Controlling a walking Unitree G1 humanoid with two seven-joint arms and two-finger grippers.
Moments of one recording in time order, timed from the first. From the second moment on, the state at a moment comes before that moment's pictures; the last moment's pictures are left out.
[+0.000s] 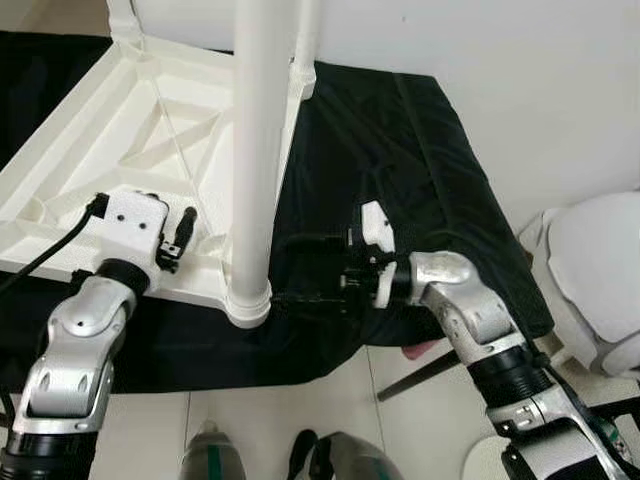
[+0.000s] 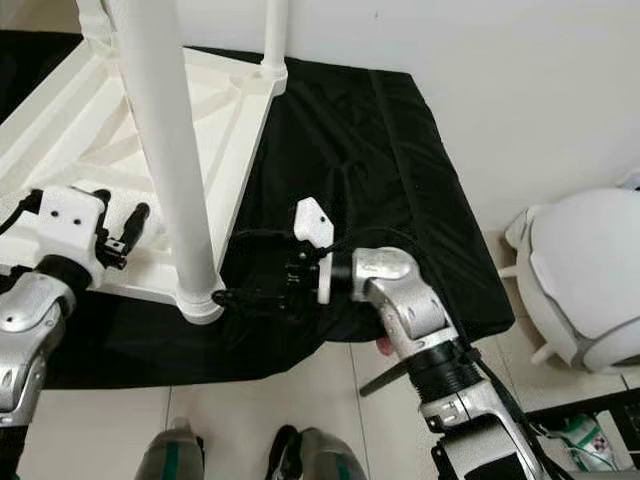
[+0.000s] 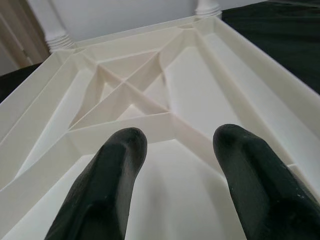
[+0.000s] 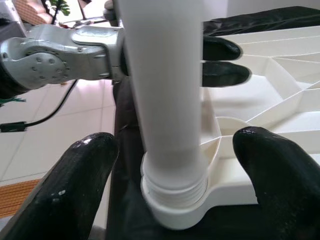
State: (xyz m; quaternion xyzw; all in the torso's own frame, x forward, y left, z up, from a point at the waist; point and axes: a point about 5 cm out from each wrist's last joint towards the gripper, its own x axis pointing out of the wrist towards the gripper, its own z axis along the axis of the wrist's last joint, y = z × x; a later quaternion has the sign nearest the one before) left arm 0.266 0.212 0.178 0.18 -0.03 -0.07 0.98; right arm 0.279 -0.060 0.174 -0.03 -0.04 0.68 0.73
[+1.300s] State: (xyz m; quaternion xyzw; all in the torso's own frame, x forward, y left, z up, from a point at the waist) left arm 0.283 0.213 0.196 0.16 -0.06 -0.03 0.99; right arm 0.315 -0.063 0.175 0.03 -0.09 0.47 0.88
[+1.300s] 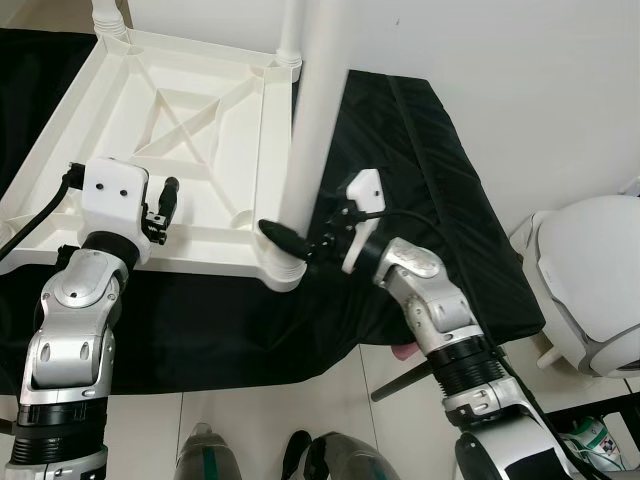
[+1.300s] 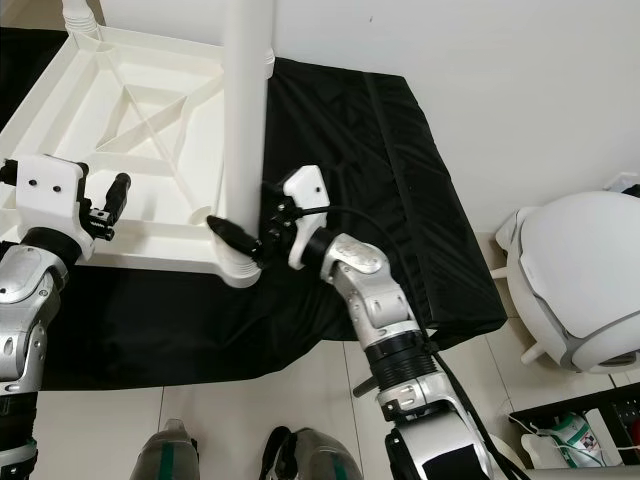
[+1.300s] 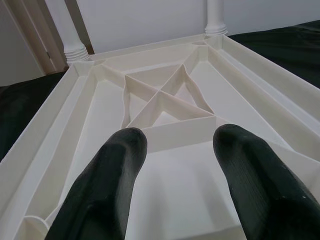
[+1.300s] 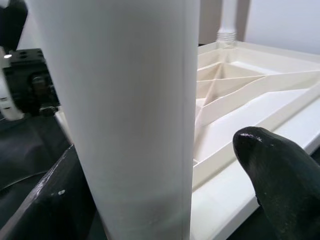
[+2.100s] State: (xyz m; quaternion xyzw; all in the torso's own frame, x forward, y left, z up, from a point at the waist) left arm 0.295 0.195 0.183 0.12 -0.03 -0.05 0.99; right arm 0.330 -0.113 0.179 0.01 -0.11 0.33 0.94
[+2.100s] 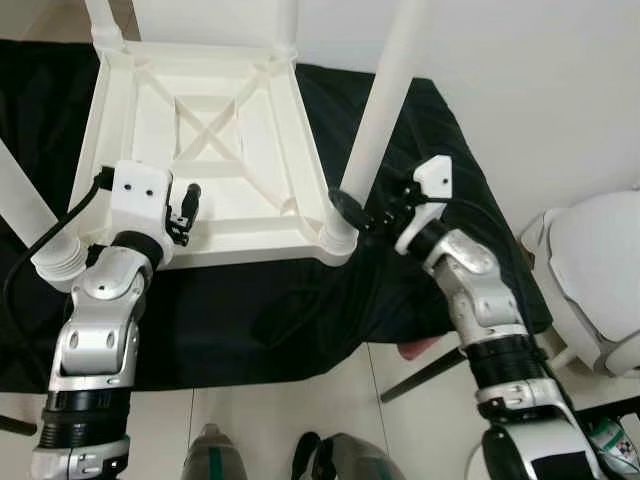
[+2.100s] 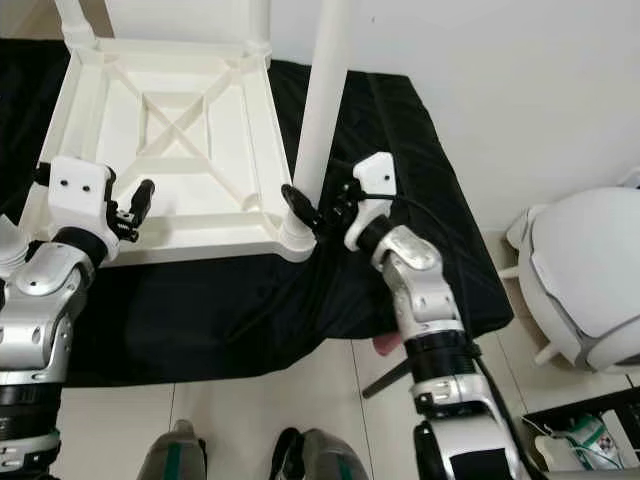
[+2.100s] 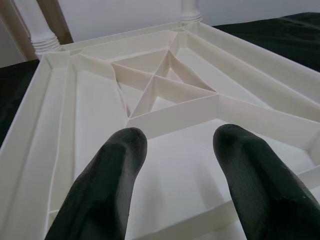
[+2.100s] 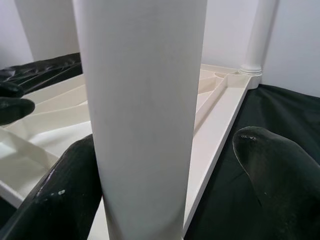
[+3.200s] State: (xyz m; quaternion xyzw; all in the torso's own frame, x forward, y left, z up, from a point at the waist) left arm 0.281 0.180 0.168 0.12 -0.04 -0.01 0.99; right arm 0.292 -0.113 0.133 0.02 -0.09 0.27 0.96
